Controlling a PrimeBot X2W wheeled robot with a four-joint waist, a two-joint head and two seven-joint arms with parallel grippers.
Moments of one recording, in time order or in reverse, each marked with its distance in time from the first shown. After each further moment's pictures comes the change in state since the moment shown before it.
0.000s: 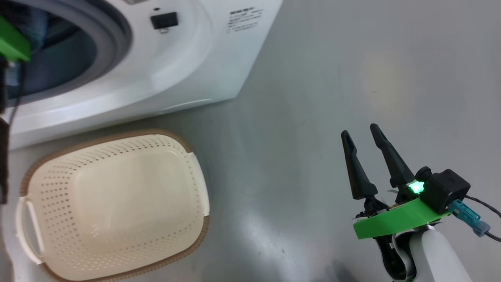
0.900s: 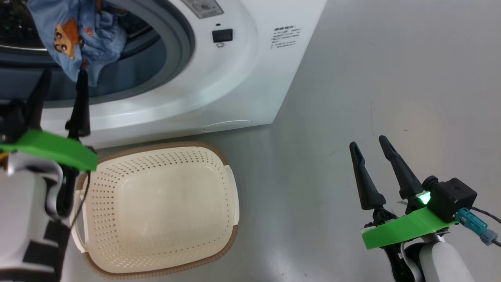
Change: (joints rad) left arm 0.537 -0.019 -0.027 -0.400 -0.117 0.039 0.000; right arm 0.064 -0.001 -0.045 -0.053 -0.035 0.000 0.069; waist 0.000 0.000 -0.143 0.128
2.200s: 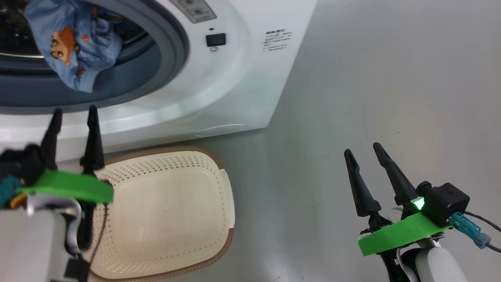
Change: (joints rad) left arm 0.247 -0.105 0.134 -0.229 0.068 0.041 0.023; right arm 0.021 0.000 0.016 -0.001 -0.001 0.000 0.008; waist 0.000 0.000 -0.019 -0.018
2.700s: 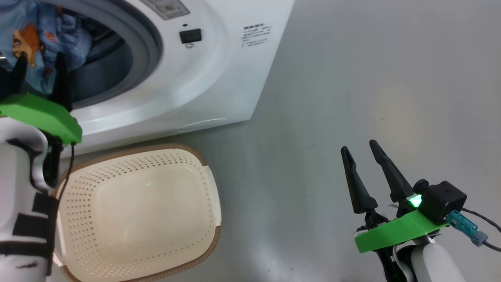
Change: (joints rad) left arm -0.318 0.064 -0.018 0.238 0.036 0.037 0.187; right arm -0.019 0.000 0.018 0.033 0.014 0.000 -0.031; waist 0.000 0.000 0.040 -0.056
